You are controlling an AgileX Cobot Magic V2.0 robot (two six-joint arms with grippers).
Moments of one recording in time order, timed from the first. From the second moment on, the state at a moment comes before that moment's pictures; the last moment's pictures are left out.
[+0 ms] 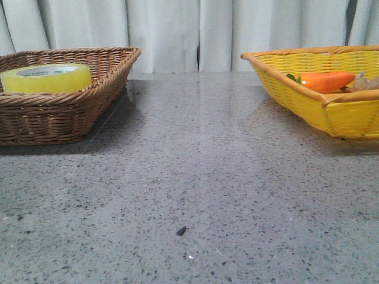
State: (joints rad) left arm -0.33 0.45 -0.48 -0.54 0.24 0.45; right arm 0.66 0.10 -0.52 -0.31 0.58 0.09
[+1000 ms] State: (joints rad) left arm -0.33 0.36 -0.38 -0.63 0.22 0.45; right arm 0.66 0.08 -0.50 -0.31 0.58 0.09
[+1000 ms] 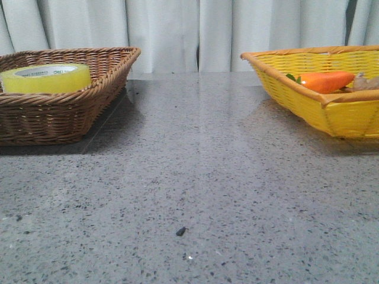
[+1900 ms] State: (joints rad) left arm -0.12 -0.01 0.00 -0.27 0.25 0.25; right arm 0.66 0.08 -0.50 -0.31 0.58 0.09
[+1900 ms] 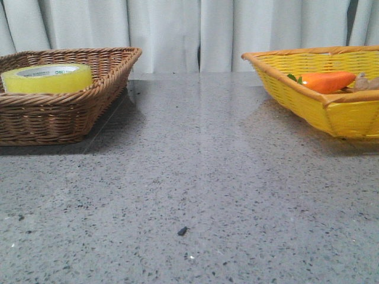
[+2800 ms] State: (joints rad) left arm -0.11 -0.01 0.00 -0.26 0.33 0.24; right arm 0.66 0.08 -0.50 -0.31 0.58 0.09
